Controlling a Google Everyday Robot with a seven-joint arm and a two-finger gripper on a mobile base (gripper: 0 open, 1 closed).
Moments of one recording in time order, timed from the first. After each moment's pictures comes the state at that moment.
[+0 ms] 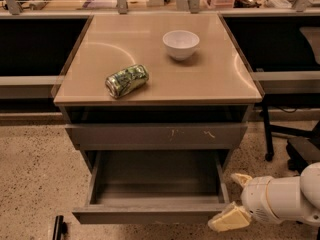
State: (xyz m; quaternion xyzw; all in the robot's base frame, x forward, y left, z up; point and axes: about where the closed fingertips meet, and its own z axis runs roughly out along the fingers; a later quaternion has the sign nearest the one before) arm 0.363 -0.177 0.644 -0.42 0.85 0.18 0.27
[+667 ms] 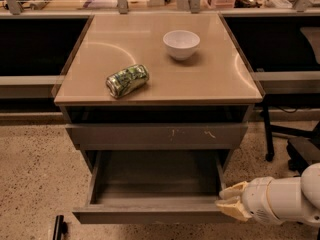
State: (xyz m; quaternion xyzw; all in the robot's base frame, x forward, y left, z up) arm 0.363 -0.177 0.645 -0.42 0.85 0.18 0.27
